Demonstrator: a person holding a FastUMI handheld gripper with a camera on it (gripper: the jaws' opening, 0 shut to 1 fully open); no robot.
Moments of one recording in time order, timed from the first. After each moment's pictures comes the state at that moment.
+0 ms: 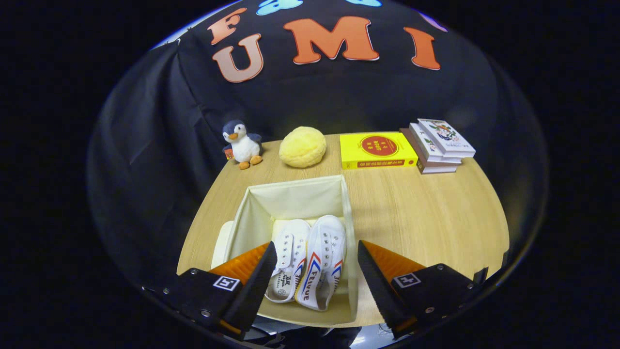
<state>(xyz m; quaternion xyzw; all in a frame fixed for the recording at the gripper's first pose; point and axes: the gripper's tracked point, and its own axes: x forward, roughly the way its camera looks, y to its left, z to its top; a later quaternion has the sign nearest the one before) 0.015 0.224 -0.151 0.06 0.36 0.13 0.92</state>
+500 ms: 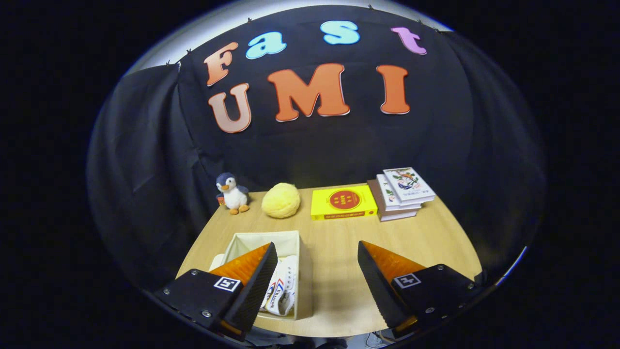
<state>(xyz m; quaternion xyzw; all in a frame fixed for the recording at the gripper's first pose) 0.019 0.092 -0.044 0.07 0.23 0.07 0.97</state>
